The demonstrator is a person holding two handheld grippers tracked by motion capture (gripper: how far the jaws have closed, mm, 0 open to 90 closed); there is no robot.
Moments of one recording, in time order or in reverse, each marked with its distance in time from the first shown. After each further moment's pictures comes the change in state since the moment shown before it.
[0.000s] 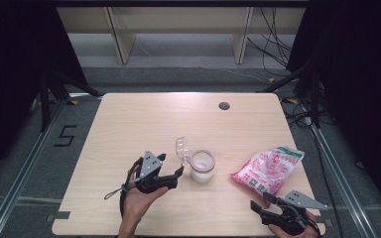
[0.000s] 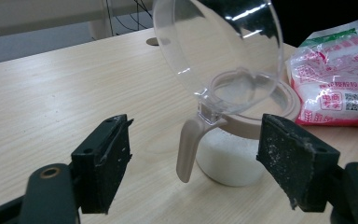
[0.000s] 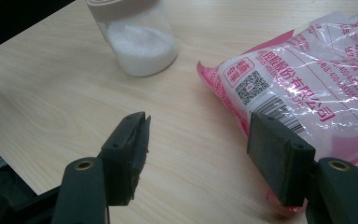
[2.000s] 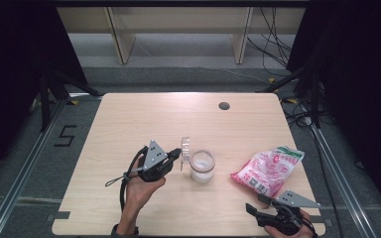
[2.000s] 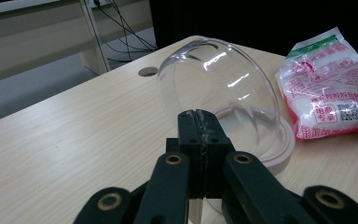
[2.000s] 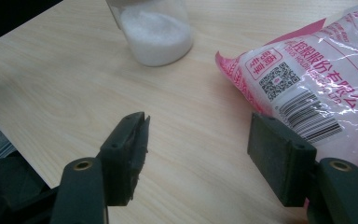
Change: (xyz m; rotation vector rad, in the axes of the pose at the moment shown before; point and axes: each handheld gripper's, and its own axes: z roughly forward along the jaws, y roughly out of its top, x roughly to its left) left arm 0.001 0.032 0.004 -0.058 -0.043 0.168; right arm 0.003 -0.001 0.008 0.036 0.047 -0.043
